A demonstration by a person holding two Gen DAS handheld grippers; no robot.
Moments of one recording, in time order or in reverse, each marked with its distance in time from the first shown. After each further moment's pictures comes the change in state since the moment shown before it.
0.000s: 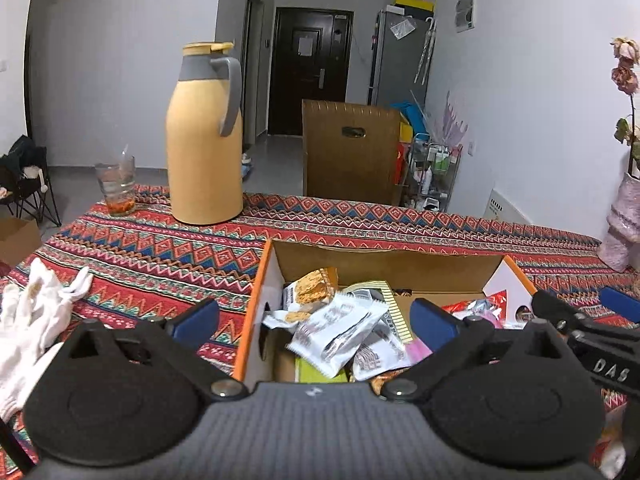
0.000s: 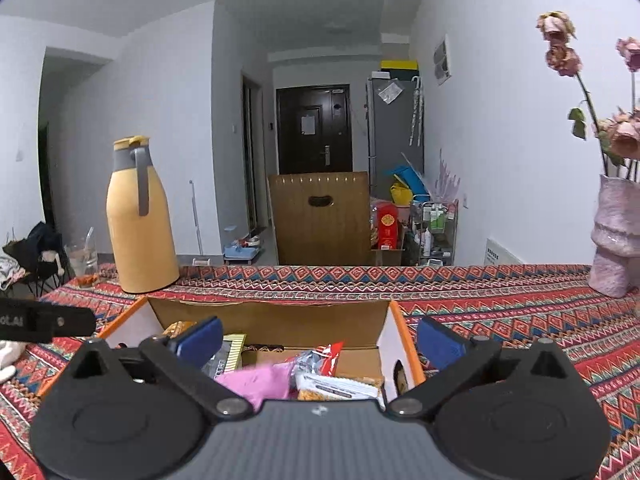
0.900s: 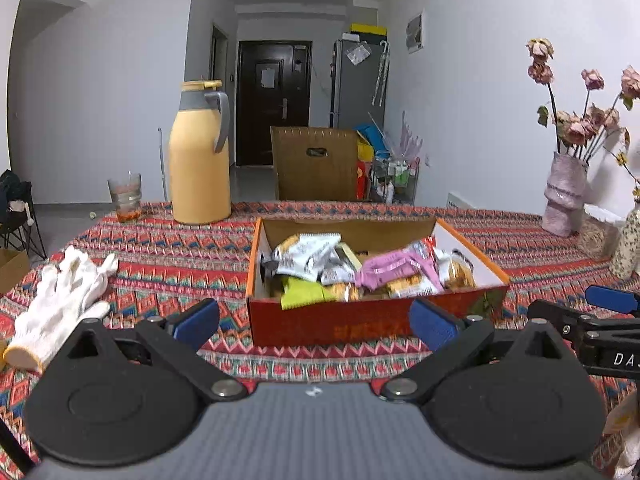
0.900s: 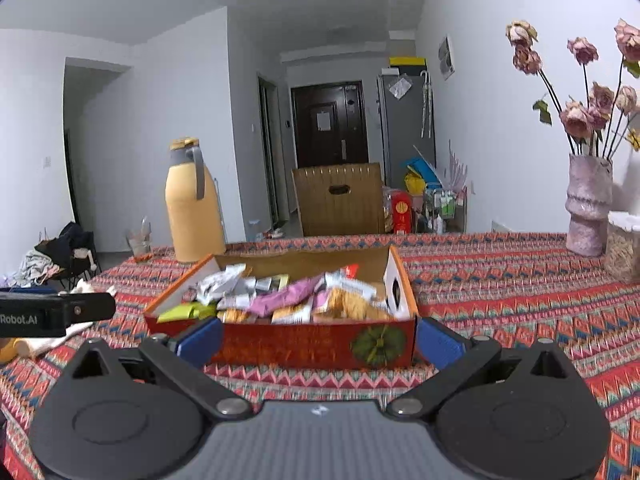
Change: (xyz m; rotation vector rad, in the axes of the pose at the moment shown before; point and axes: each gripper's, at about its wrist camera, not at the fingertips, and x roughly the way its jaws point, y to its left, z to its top) left arm -0.135 0.011 -0.084 0.082 -0.087 -0.096; right arm -0.160 0.005 -0.057 0.023 0.029 0.068
